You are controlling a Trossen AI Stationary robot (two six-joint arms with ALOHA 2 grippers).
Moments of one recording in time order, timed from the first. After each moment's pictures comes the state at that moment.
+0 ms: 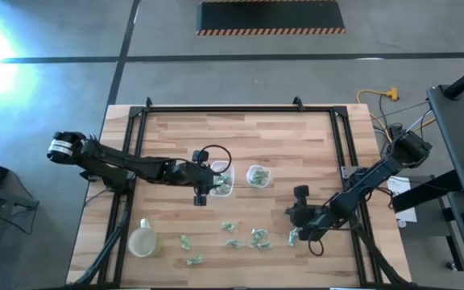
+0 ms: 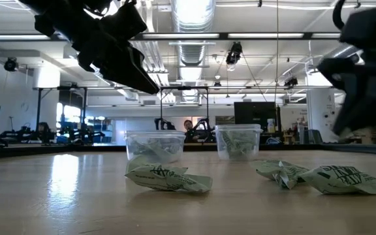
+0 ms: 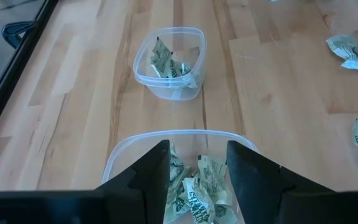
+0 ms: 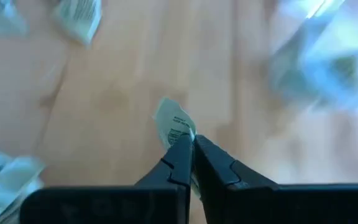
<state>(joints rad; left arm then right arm) -0.11 1.34 0.73 -0.01 -0.24 0.11 0.69 1.45 0.60 -0.27 0.61 0.34</state>
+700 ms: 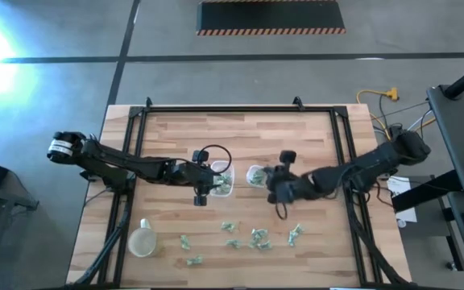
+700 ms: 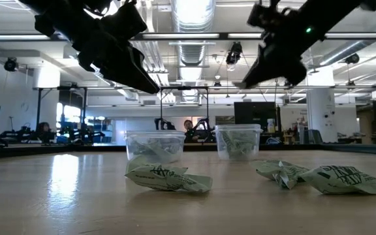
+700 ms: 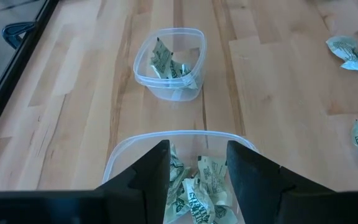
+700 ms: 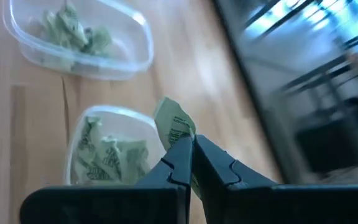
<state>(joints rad) -0.11 1.34 0.73 0.00 -0.24 0.11 0.27 1.45 0.83 -0.25 0.79 0.01</state>
